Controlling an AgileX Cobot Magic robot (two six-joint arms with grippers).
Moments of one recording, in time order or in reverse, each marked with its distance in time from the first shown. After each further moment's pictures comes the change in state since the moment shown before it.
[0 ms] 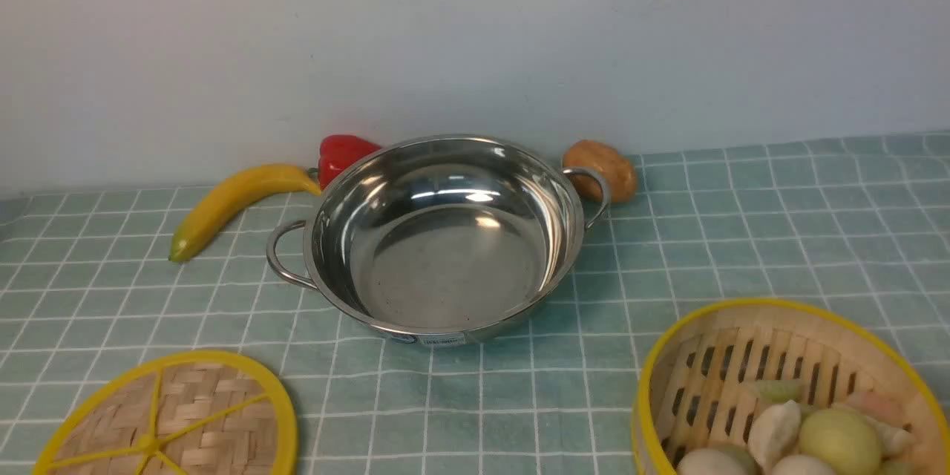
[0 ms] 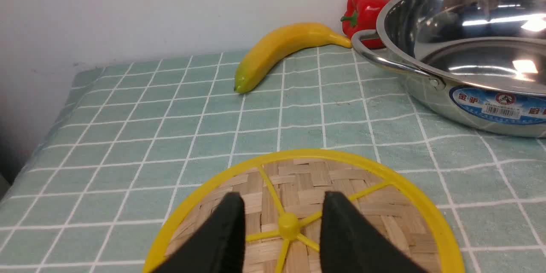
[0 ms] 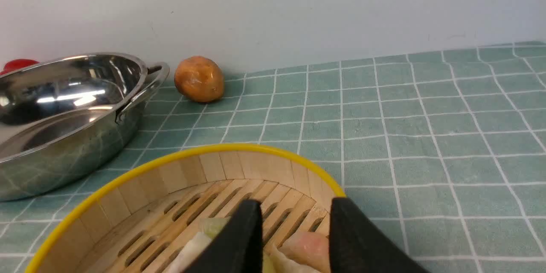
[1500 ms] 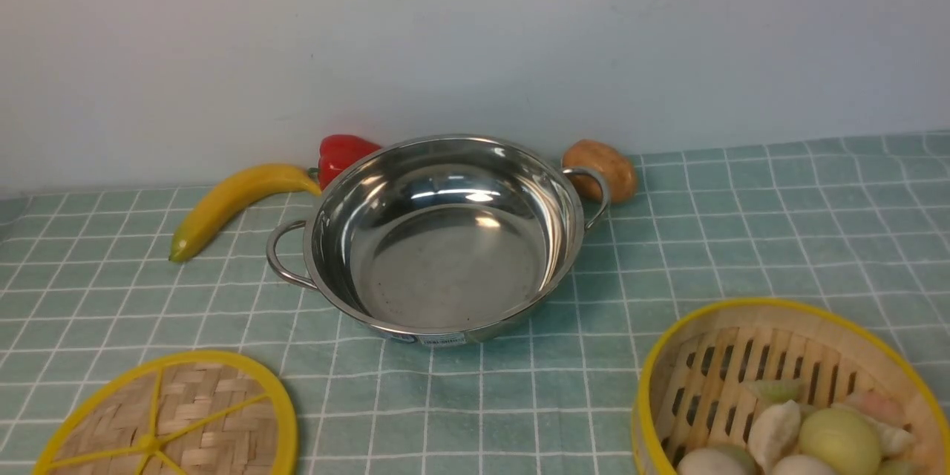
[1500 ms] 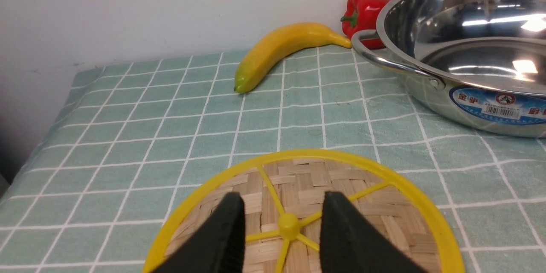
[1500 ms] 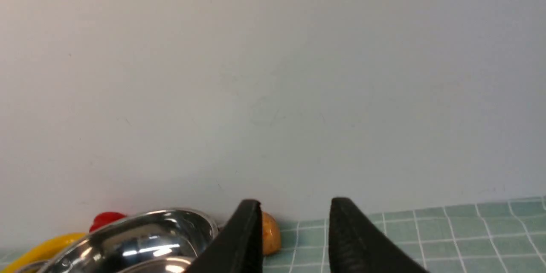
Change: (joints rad) right arm 0.000 0.001 -0.355 0.101 0.088 -0.027; left arm 0.000 0.000 0.000 0.000 0.000 0.000
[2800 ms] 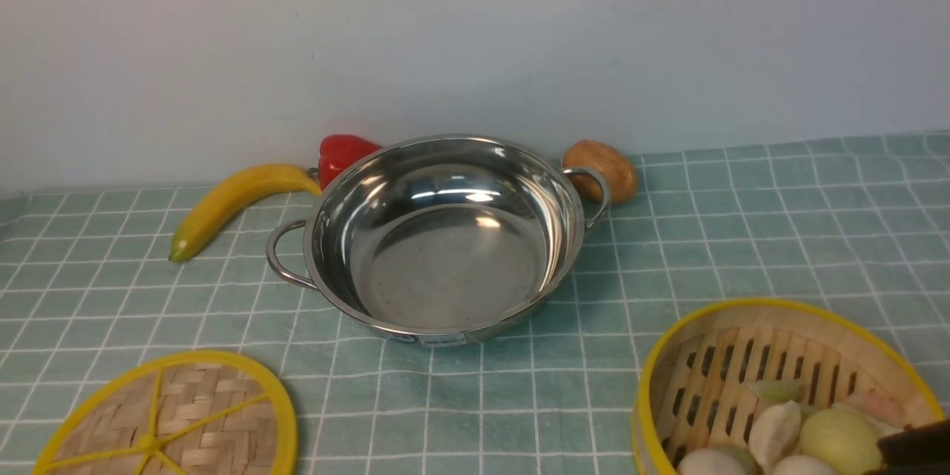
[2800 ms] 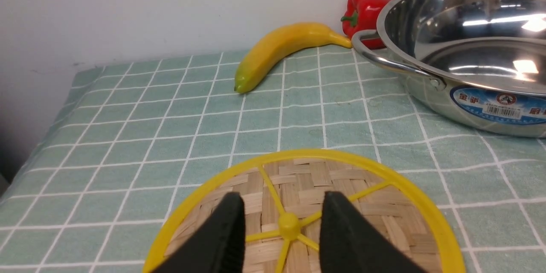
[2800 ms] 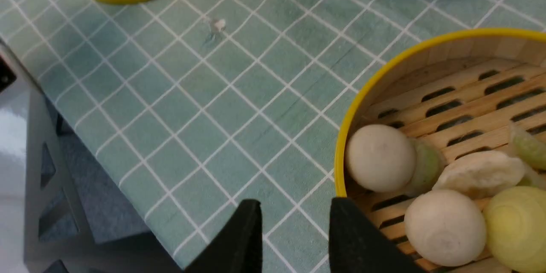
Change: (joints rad) right arm 0.078 0.786 -0.362 0.525 0.773 -0.843; left arm 0.000 0.000 0.000 0.000 0.000 0.000
